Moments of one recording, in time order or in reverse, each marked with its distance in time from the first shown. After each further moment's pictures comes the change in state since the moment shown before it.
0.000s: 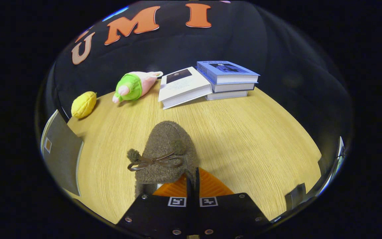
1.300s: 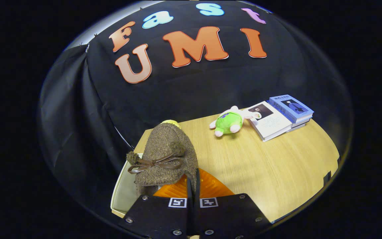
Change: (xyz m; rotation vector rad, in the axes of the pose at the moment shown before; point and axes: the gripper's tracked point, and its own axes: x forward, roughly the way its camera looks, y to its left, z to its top) arm -0.163 0.324 0.090 0.027 -0.140 0.323
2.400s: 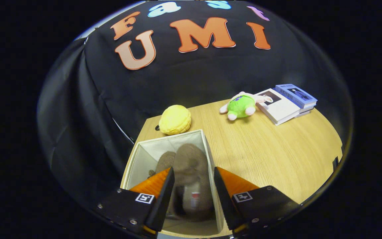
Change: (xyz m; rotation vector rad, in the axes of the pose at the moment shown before) arm 0.022 0.057 -0.044 -0.010 0.056 -0.070
